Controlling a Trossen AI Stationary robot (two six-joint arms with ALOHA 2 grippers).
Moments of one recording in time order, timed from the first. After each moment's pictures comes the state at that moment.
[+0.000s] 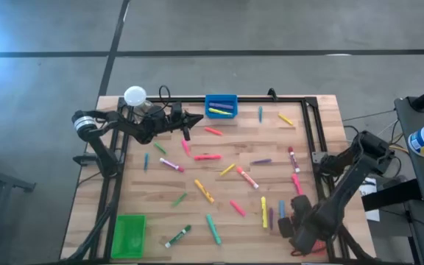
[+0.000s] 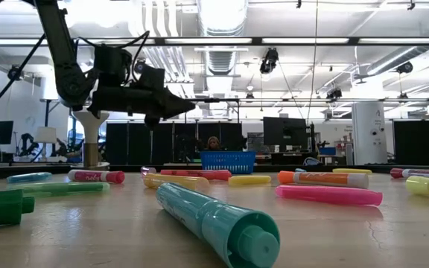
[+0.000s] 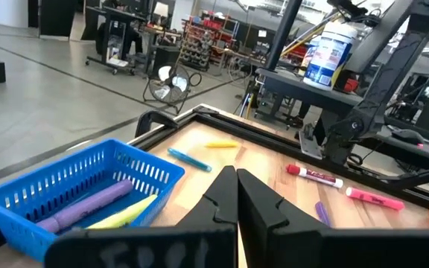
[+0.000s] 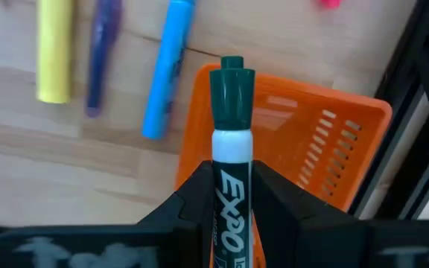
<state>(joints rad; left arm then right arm) 0.57 1.66 0.48 1.23 0.29 -0.26 0.94 1.63 1.20 -1.17 -0.06 2.30</state>
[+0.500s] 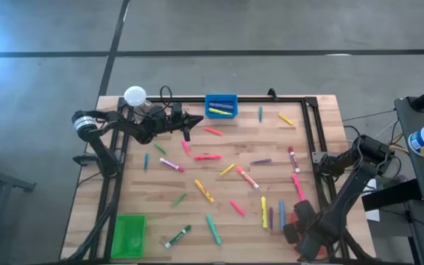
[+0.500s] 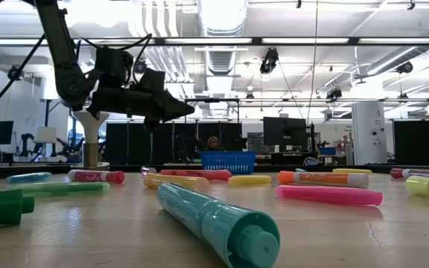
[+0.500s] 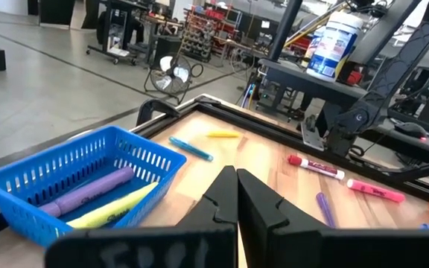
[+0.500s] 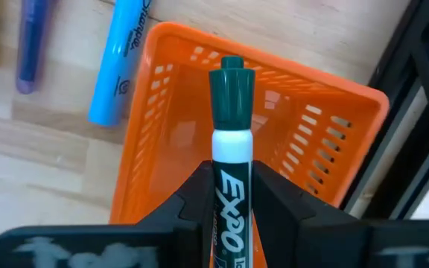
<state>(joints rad) 0.57 1.66 0.48 1.19 0.29 -0.26 1.02 1.67 1.15 -1.11 -0.09 2.30</state>
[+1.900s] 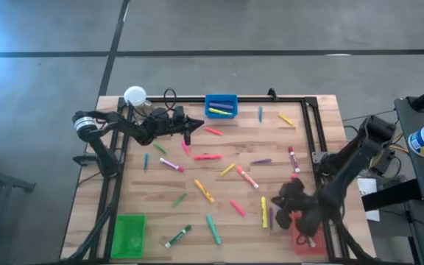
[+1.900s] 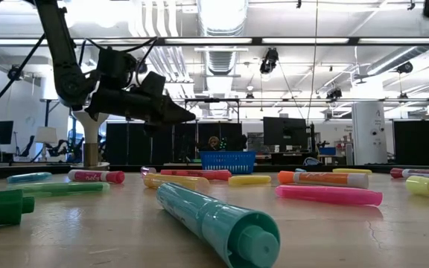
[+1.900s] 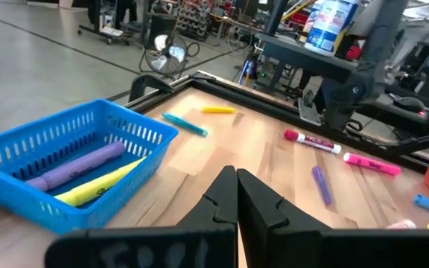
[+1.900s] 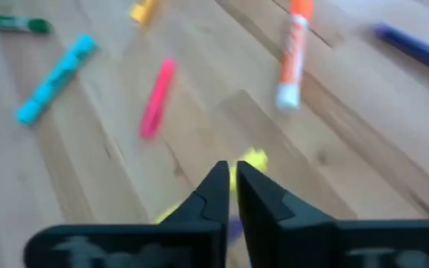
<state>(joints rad) 0.54 1.66 0.47 1.12 0.29 -0.22 0.90 1.34 0.73 -0.57 0.69 1.42</state>
